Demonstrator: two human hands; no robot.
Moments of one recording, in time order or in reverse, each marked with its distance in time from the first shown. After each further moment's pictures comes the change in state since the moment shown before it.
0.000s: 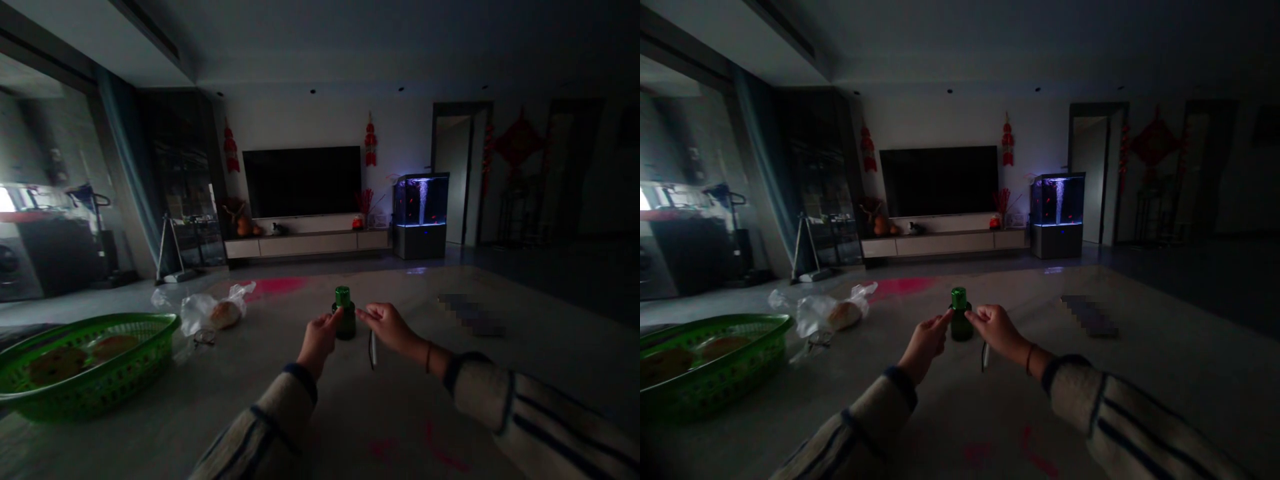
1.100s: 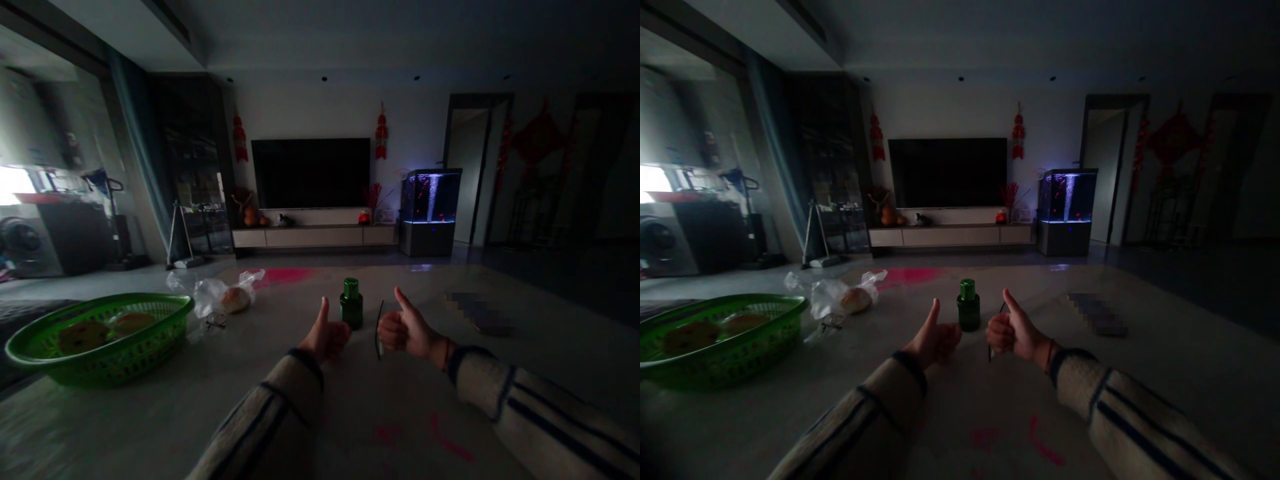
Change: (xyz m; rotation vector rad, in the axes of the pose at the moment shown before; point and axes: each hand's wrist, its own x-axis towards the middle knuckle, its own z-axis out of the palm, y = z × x) left_hand 0.011 -0.028 -0.027 -0.130 -0.614 -0.371; right_hand -0.016 0.008 -0.022 0.970 -0.673 0.475
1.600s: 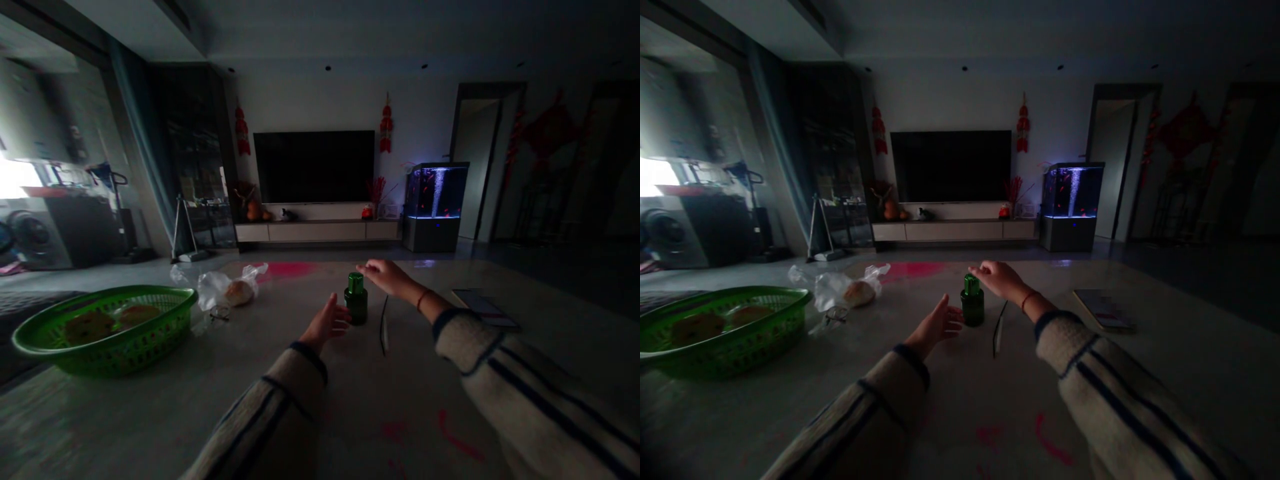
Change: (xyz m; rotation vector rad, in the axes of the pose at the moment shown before) left_hand 0.019 -0.004 -0.014 -0.029 0.380 0.139; right_hand 0.059 -0.063 0.000 -1.281 0.650 -0.275
